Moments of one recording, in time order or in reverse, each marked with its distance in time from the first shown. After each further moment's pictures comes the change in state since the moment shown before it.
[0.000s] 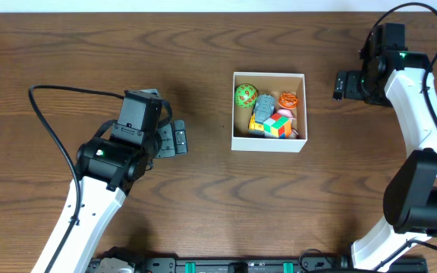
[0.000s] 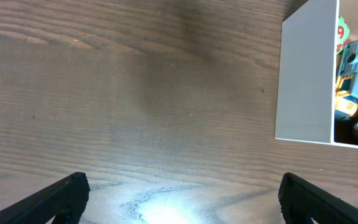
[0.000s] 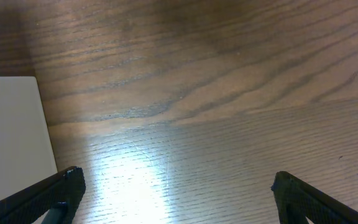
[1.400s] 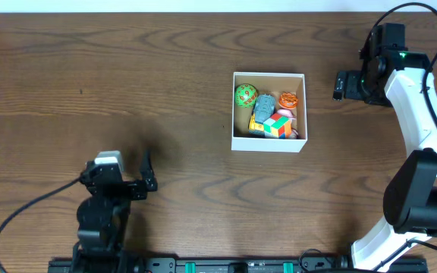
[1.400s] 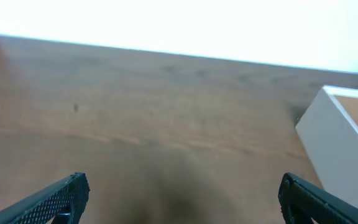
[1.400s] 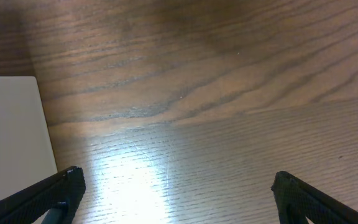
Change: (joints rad) left arm 0.241 -0.970 -0.842 0.631 0.025 0.260; right arm 0.000 0.000 0.000 0.000 0.000 0.000
